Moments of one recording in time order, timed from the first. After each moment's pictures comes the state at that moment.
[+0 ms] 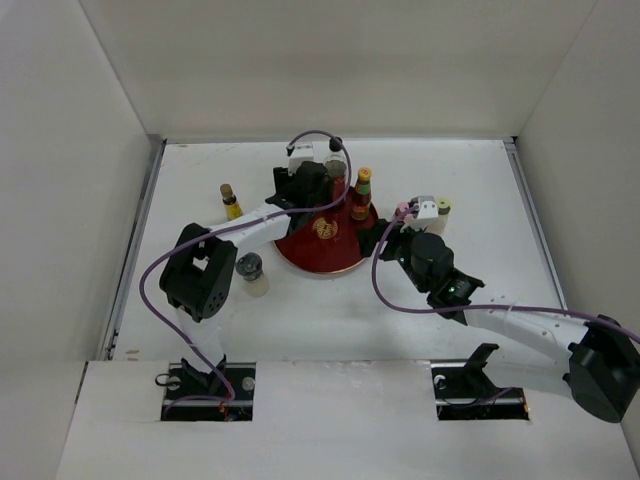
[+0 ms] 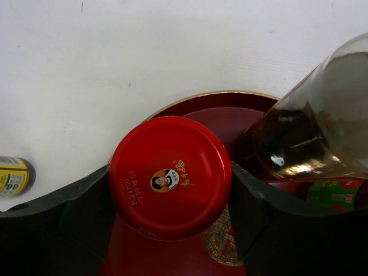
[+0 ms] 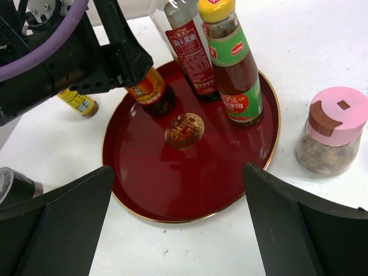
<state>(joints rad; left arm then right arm) -0.59 1.85 1.29 0.01 -0.61 -0.38 0.78 1.11 0.57 0.38 0.39 0.45</state>
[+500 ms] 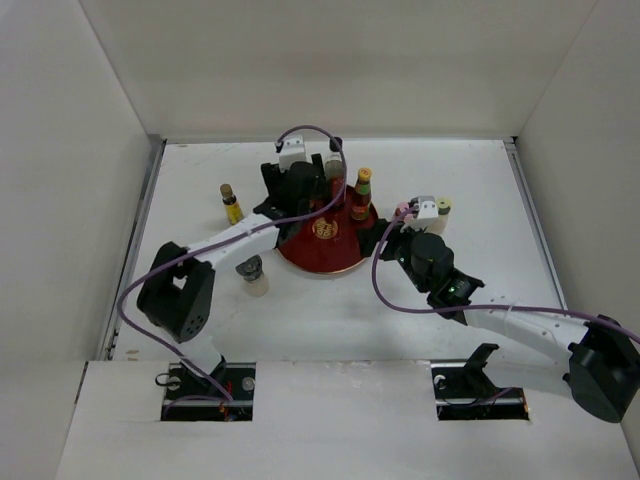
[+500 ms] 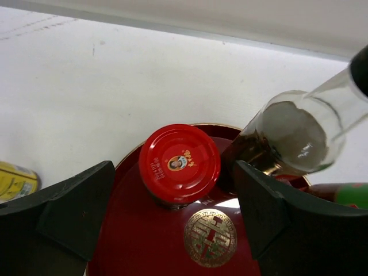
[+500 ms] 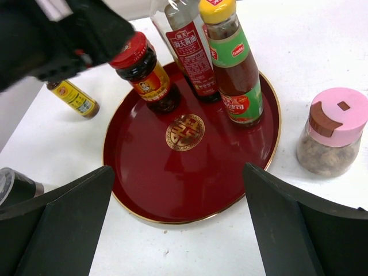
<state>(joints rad) -0.61 1.72 1.20 0.13 -0.66 -0.38 0.78 1.11 0.57 0.38 0.39 0.45</state>
